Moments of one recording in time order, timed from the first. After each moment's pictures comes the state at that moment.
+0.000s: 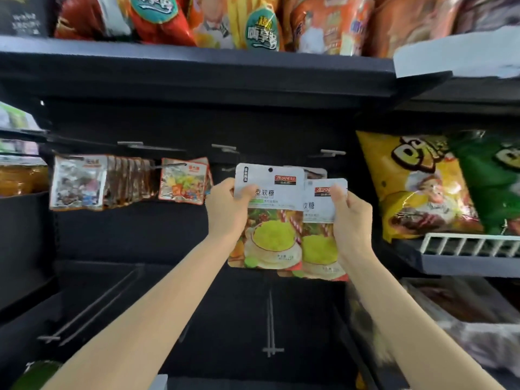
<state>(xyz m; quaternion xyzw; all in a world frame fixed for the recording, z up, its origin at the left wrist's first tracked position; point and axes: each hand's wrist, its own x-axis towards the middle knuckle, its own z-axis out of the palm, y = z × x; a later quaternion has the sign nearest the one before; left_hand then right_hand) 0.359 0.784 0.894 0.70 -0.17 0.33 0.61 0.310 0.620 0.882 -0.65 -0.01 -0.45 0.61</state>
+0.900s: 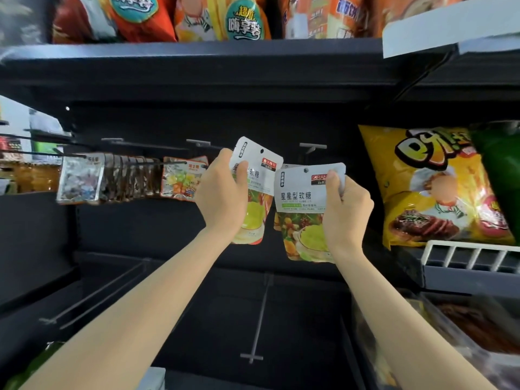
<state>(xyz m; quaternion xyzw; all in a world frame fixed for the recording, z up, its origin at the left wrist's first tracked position) 0.362 0.740 0.906 0.74 -0.06 0.57 0.35 0.337 0.583 0.885 -0.67 -0.08 -0.56 0.49</state>
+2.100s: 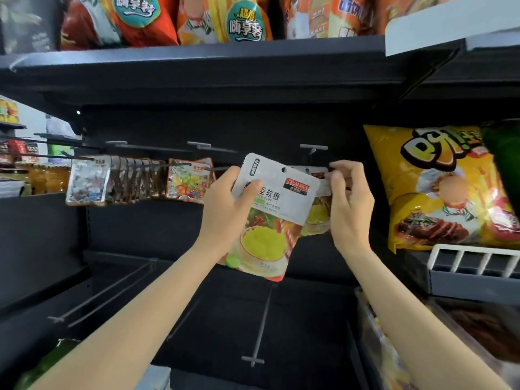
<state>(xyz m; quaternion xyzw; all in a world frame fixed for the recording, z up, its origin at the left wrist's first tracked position) 0.340 0.746 0.892 0.70 -0.27 0.43 0.51 0.353 0.568 0.890 -0.64 -0.17 -0.56 0.49</state>
